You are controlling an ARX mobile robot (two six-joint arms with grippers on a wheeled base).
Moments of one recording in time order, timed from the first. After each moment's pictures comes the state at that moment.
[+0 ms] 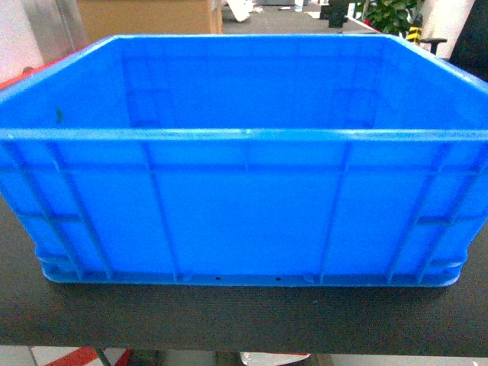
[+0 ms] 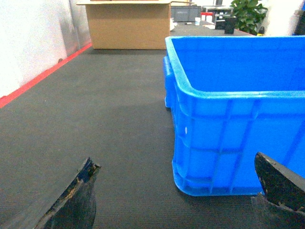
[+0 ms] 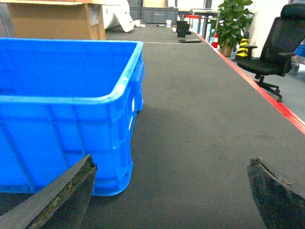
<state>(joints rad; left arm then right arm) 0.00 0.01 0.02 -0.01 0.00 0.00 0.00 0.00 0.01 -0.01 0.00 0.00</state>
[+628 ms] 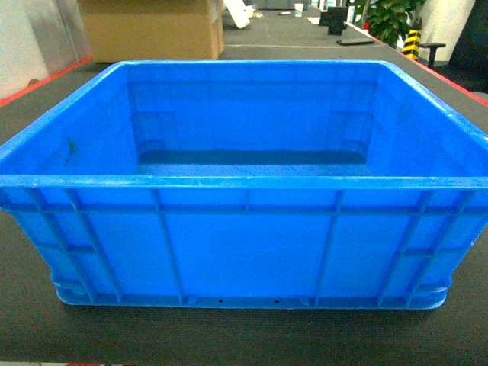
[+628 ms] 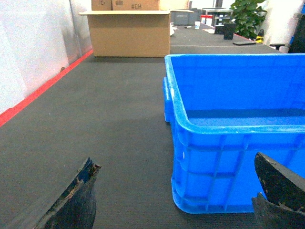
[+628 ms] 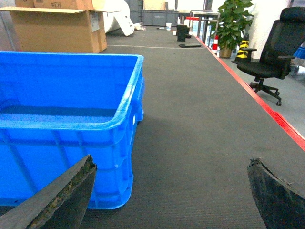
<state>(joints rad) 0.00 0.01 0.02 -0.01 0.00 0.00 0.00 0.00 0.01 -0.01 0.00 0.00</state>
